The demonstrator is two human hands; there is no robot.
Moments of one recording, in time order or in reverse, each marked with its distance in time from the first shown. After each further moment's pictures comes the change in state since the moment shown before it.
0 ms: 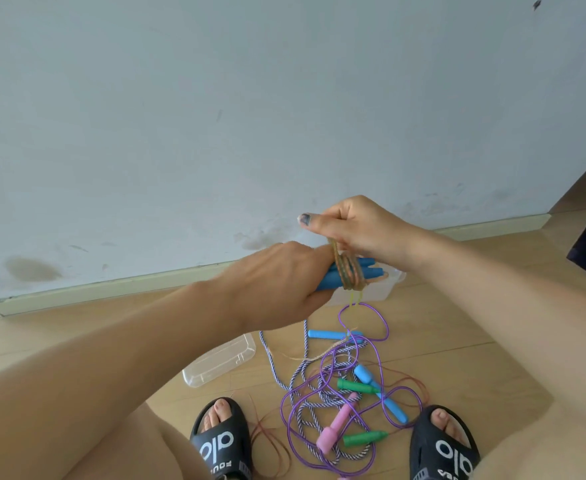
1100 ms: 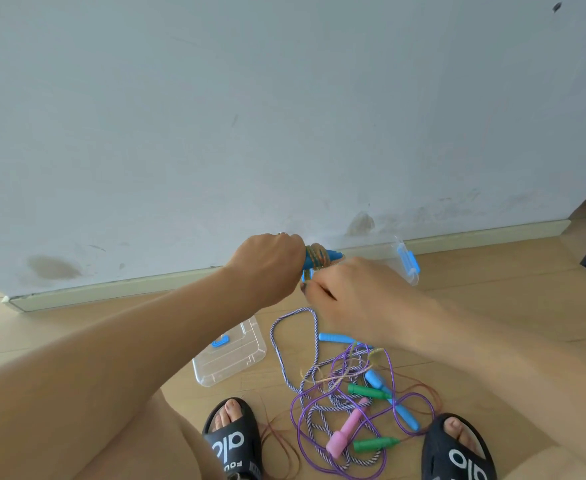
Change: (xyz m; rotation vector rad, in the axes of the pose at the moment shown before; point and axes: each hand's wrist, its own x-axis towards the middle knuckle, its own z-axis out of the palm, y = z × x) left_hand 0.014 -0.039 0.019 0.404 -0.157 -0.369; right_hand -0.042 -0.013 0.057 -0.625 0.016 -0.051
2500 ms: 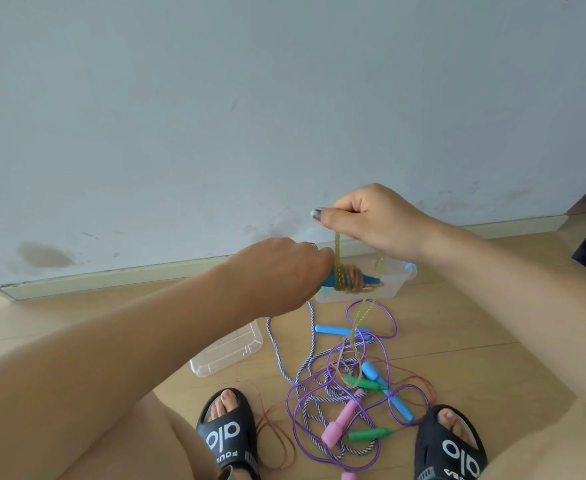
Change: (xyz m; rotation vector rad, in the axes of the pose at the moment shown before) left_hand -0.019 0.009 -0.014 0.077 -0.039 0.335; right_hand 0.042 0.039 -0.043 0.424 0.036 -0.007
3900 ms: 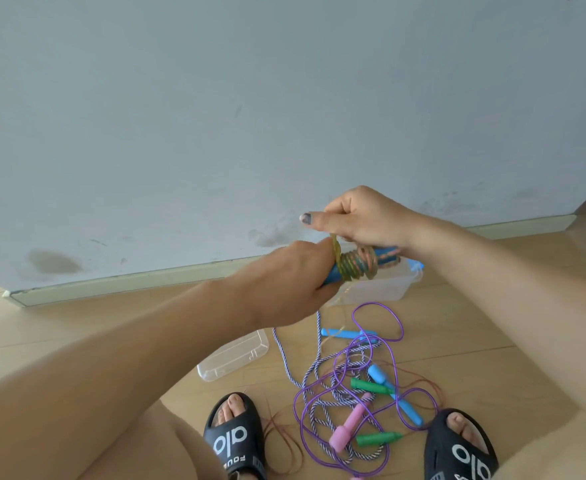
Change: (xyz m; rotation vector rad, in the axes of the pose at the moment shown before) left_hand -0.009 0.004 -0.003 -0.509 0.200 -0.069; right_hand 0.019 -0.004 0.008 0.083 -0.057 0.087
